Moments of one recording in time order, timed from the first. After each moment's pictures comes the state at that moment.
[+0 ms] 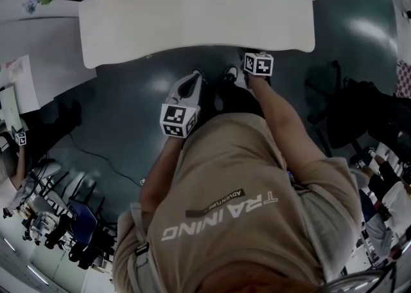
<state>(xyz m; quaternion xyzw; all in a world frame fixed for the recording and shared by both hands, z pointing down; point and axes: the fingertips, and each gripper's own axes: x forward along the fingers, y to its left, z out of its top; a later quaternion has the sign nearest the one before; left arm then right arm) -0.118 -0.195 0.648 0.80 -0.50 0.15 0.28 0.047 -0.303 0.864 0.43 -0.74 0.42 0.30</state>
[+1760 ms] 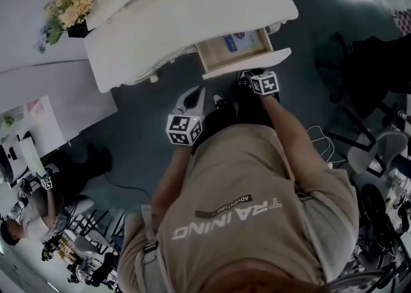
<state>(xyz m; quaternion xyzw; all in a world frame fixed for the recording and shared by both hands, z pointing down) -0.110 -0.100 0.629 0.85 -0.42 0.17 0.26 0.076 -0.120 0.858 0.42 -0.74 0.42 0.31</state>
